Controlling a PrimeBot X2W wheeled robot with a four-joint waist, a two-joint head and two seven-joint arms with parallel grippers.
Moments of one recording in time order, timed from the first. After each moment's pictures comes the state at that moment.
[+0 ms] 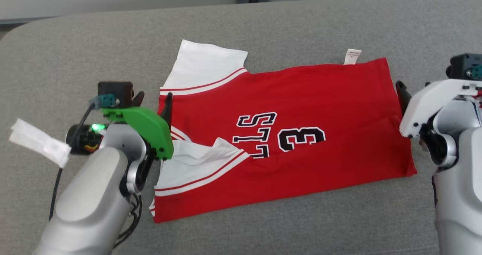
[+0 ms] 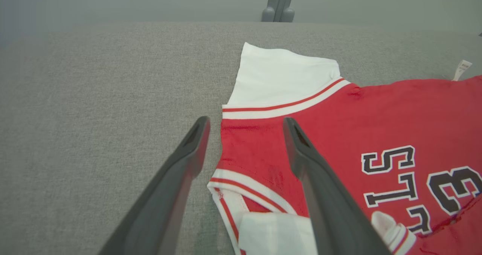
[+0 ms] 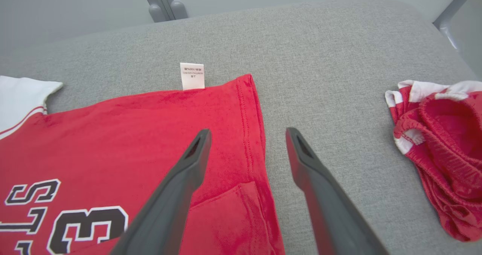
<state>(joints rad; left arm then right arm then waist) -0.58 0.30 -0.56 0.38 -0.67 0.18 0.22 -0.47 -0.10 -0.22 0.21 0.10 0.13 0.60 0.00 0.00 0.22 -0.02</state>
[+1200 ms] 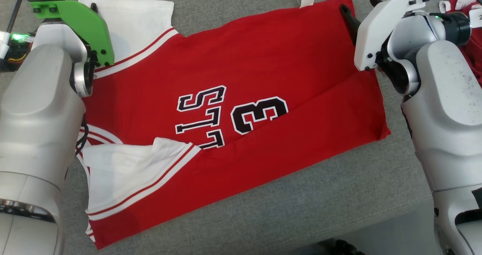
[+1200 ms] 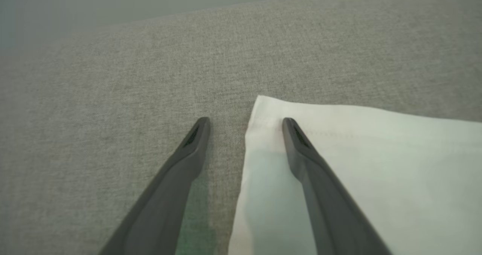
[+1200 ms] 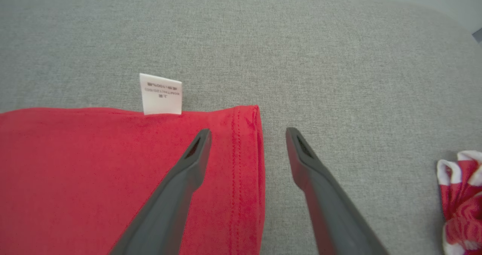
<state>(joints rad) -1.15 0.26 -0.57 1.02 -0.59 0.16 0.20 -0.90 -0.16 0.14 0.52 0.22 0.13 0.47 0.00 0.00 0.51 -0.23</state>
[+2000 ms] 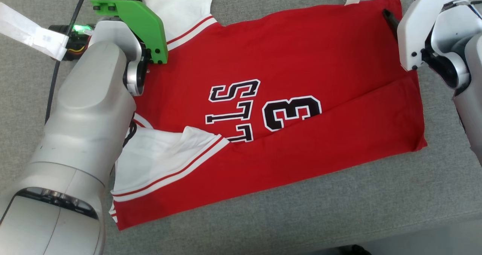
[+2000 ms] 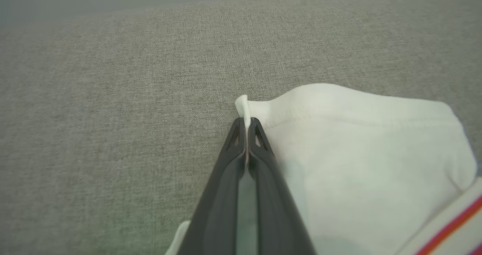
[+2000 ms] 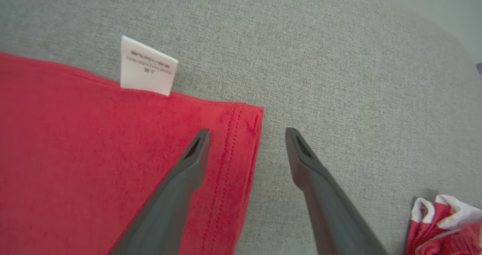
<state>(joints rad) -1.17 0.10 -0.60 1.07 -0.62 0.11 0.09 -0.90 -0.43 0.31 0.39 0.30 0.13 0.66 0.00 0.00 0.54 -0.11</state>
